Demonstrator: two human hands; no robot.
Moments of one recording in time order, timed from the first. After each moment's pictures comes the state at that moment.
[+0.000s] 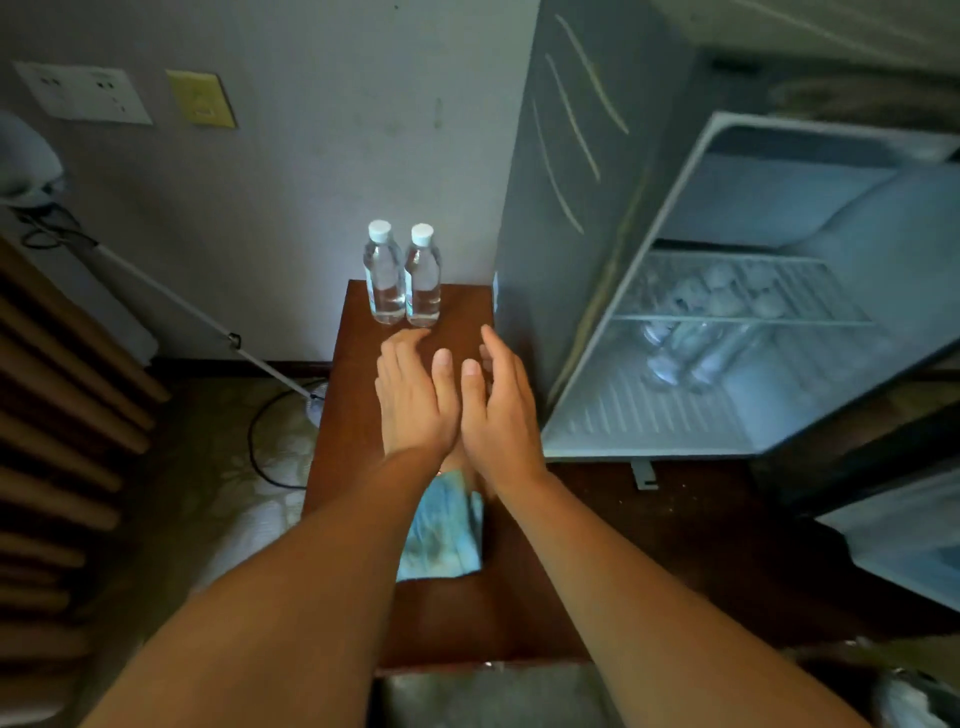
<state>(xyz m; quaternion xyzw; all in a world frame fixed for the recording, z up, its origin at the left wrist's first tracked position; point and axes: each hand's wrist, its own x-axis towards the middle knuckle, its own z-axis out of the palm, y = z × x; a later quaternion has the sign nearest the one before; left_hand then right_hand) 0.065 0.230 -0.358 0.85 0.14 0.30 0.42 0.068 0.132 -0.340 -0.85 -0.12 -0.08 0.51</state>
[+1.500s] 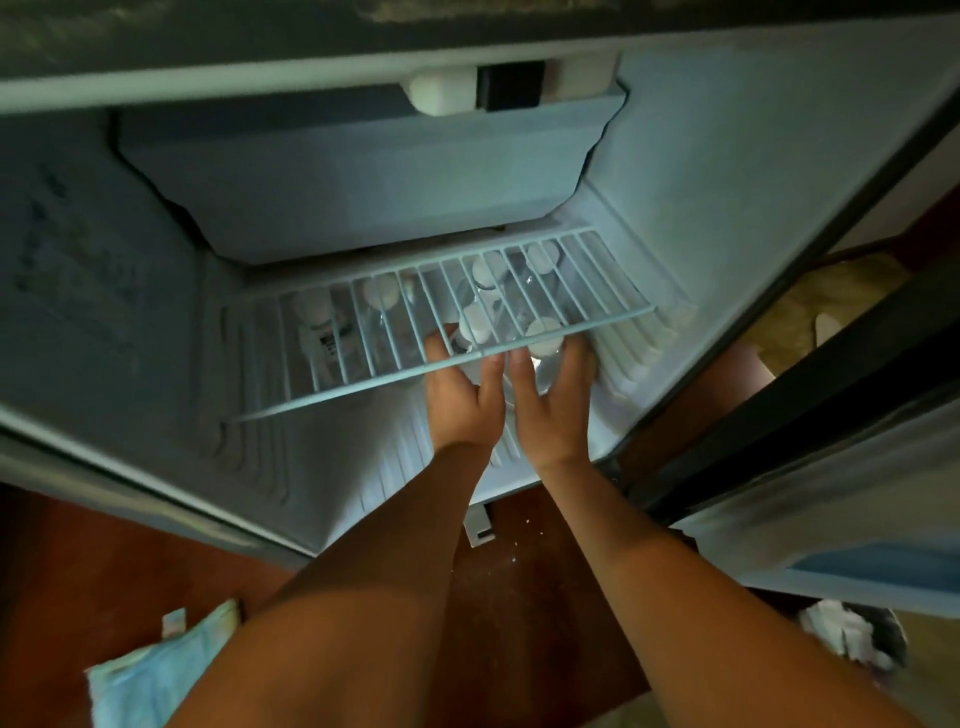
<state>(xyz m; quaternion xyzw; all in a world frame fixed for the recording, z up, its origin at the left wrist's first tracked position) 0.230 -0.045 -0.393 0.77 0.03 0.22 0.60 0.220 -0.137 -0.387 -0.79 0.06 -0.21 0.57</state>
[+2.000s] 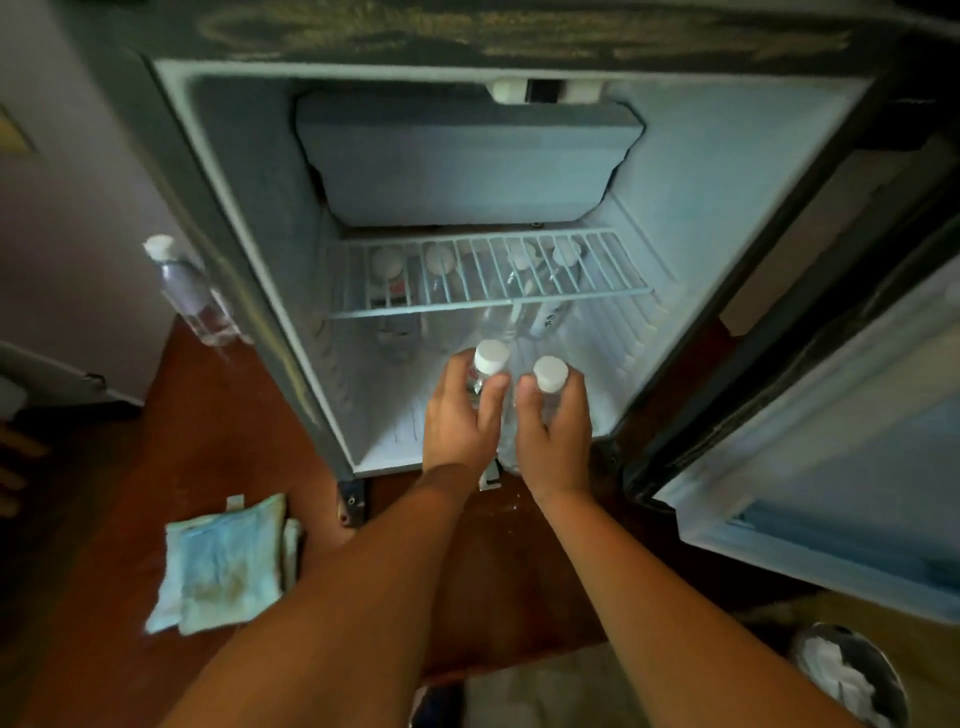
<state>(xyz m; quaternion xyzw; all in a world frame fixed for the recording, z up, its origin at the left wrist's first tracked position) 0.122 -0.016 -0.375 0.81 0.05 0.22 0.54 0.120 -0.123 -0.372 -0.78 0.00 -0.18 0.60</state>
